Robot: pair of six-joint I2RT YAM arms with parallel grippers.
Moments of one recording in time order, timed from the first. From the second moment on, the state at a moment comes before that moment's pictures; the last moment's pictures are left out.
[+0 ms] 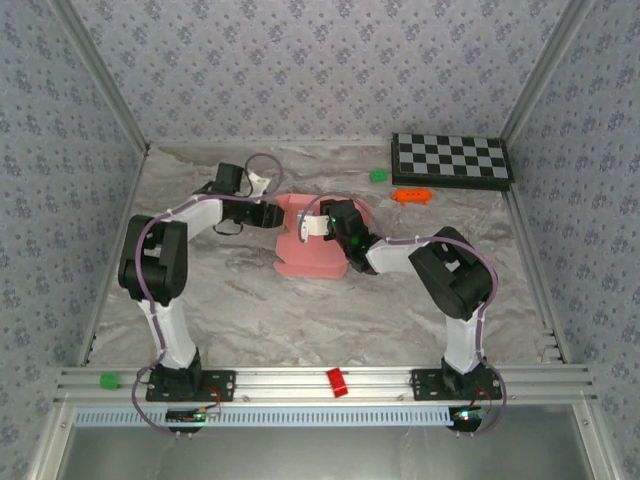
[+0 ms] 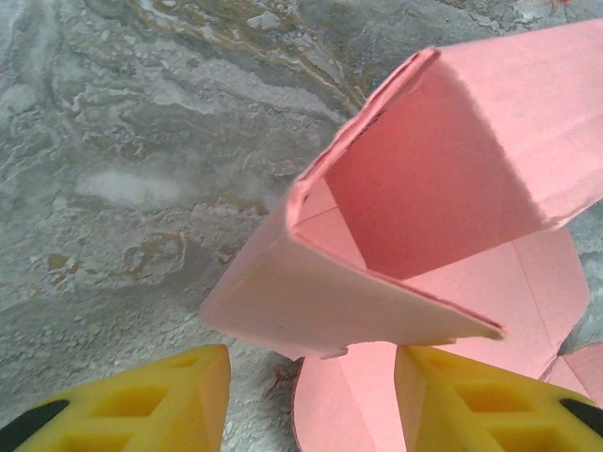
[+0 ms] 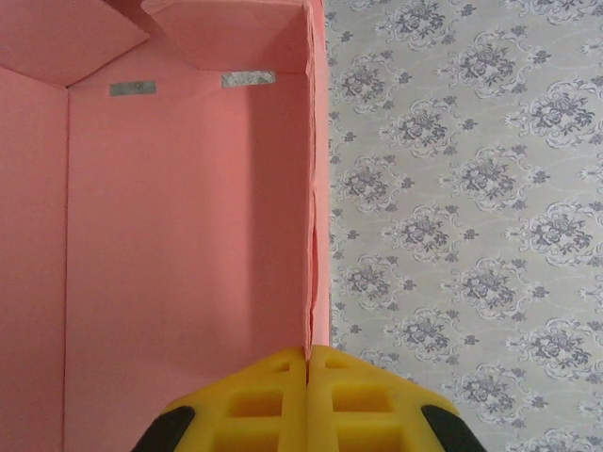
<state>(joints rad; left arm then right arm) -0.23 1.92 1.27 -0.35 0.58 0.00 0.70 1.92 1.00 0.59 0.28 -1.29</state>
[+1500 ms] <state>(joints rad) -0.14 1.93 1.29 -0.22 0.53 -0.16 0.70 1.94 1.02 0.60 0.29 -1.29</state>
